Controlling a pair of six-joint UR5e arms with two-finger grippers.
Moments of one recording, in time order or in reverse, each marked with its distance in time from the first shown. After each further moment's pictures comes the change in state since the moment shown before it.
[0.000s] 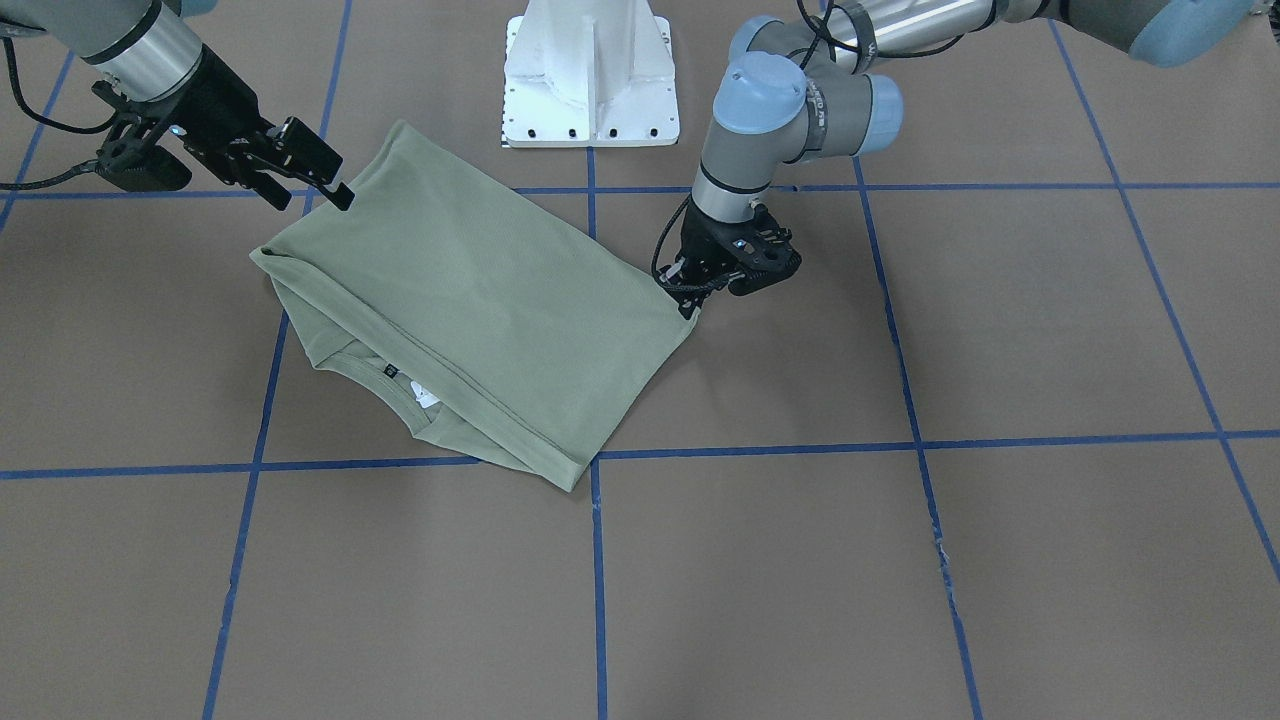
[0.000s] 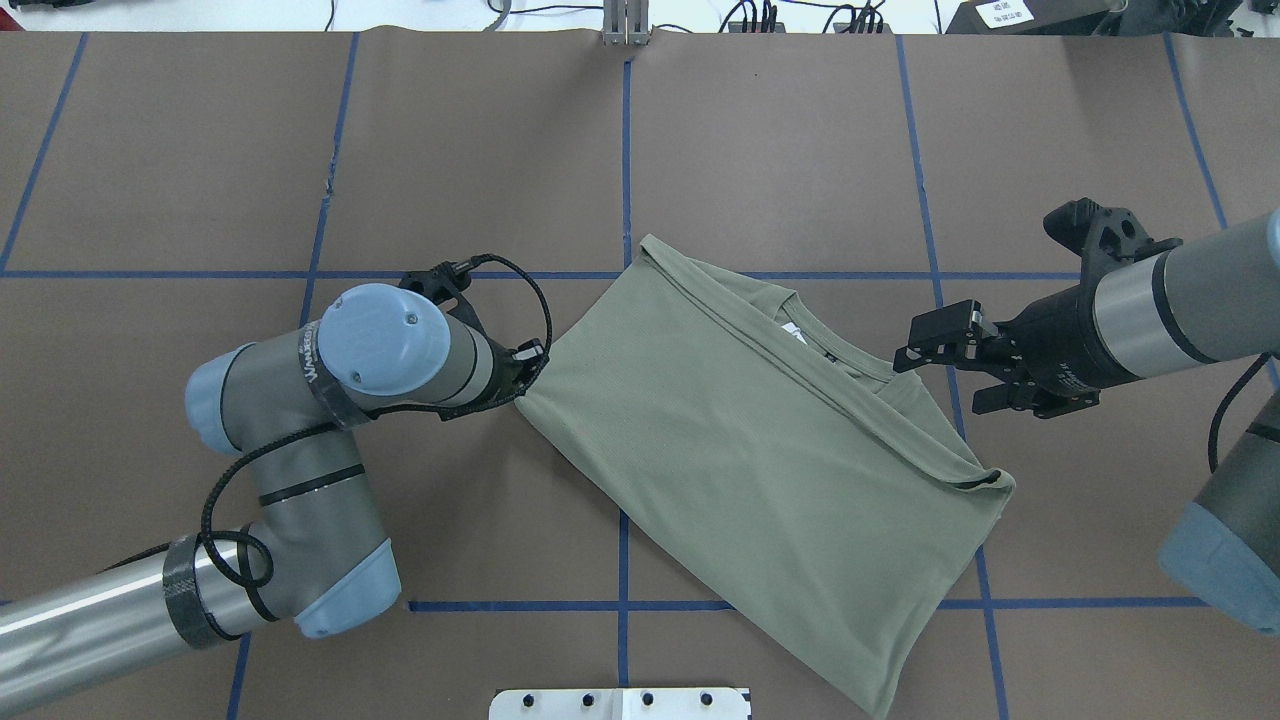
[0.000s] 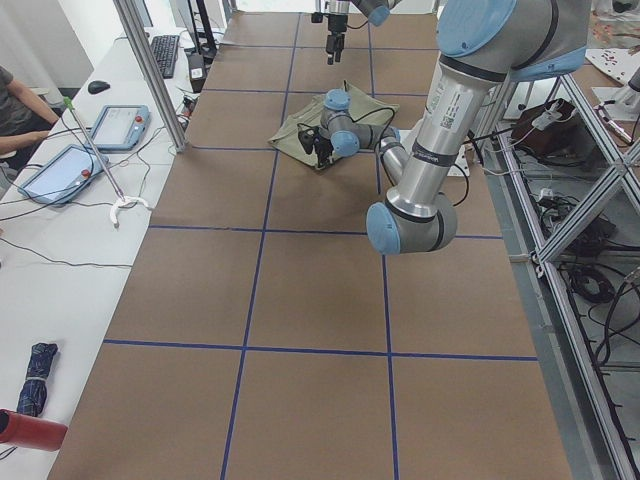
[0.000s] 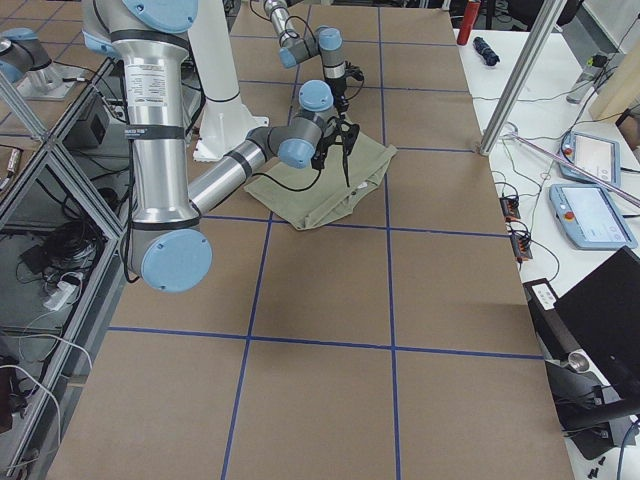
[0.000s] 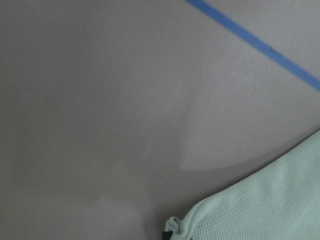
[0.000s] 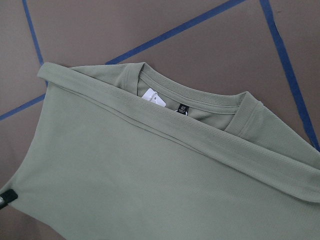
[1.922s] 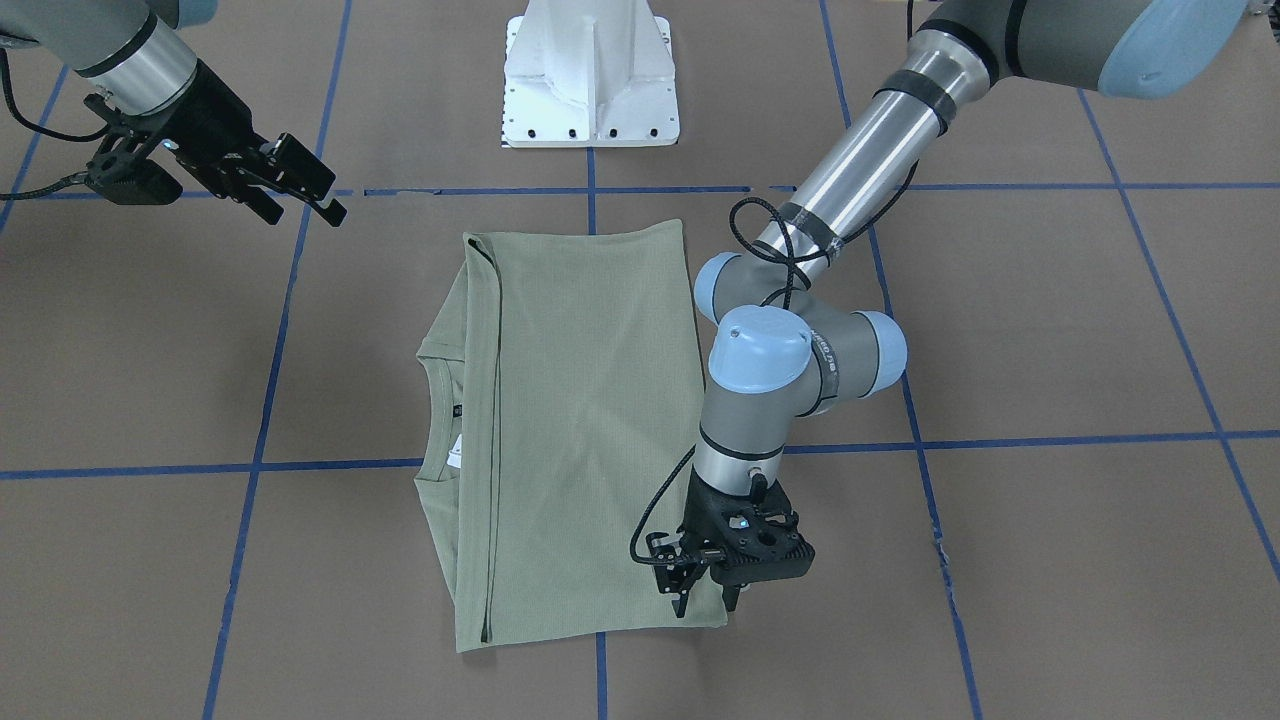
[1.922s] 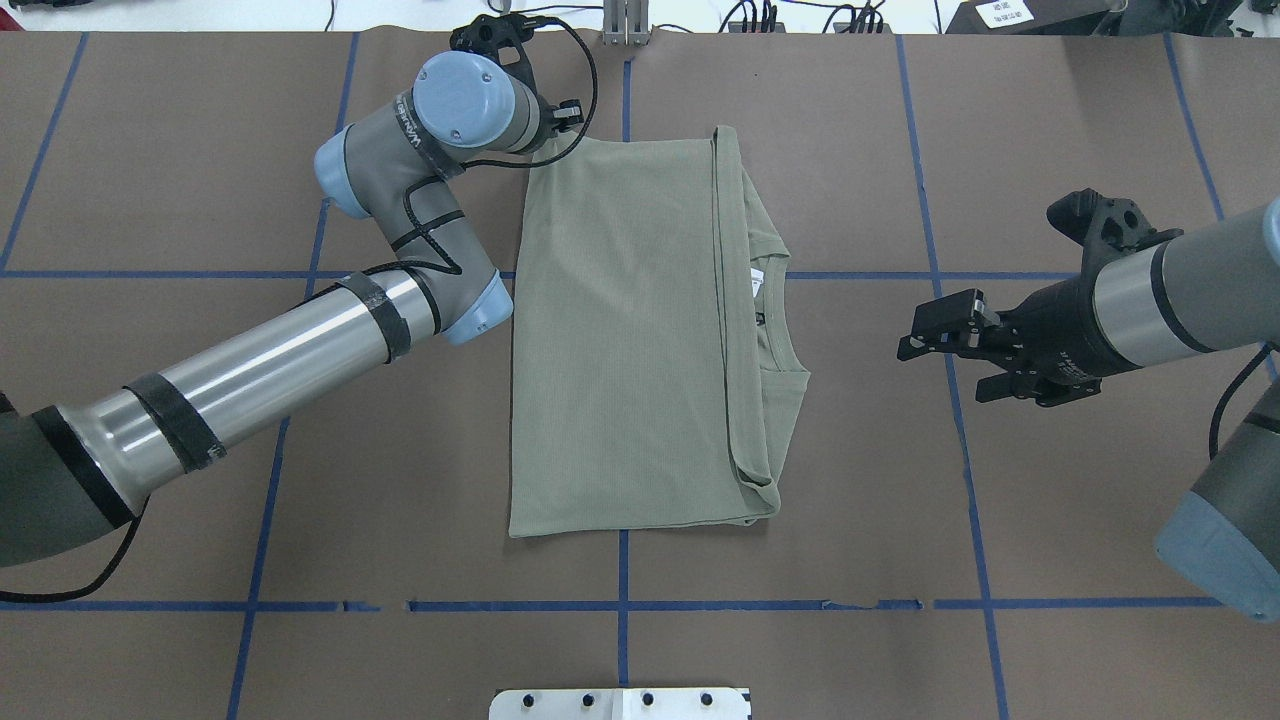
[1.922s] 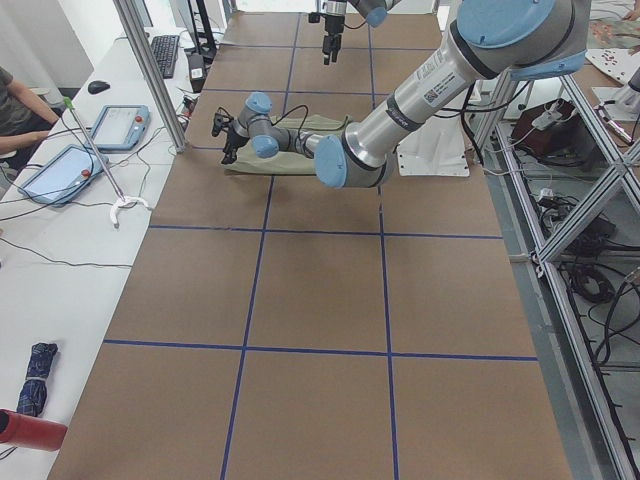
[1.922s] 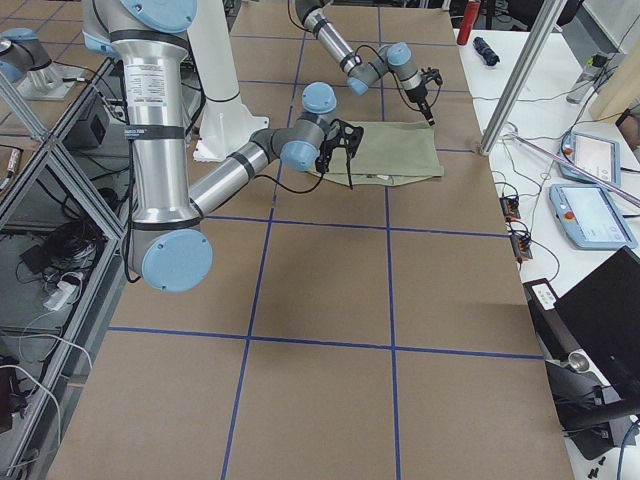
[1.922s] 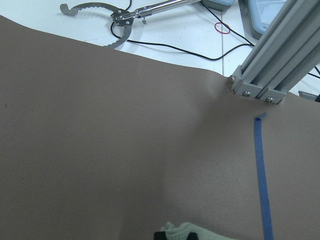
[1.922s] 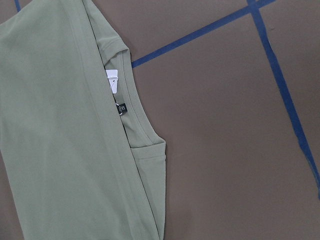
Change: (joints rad) left arm -0.256 -0.495 0.928 -0.546 0.148 0.516; right arm 0.013 0.009 -0.024 -0.001 -0.023 -0.011
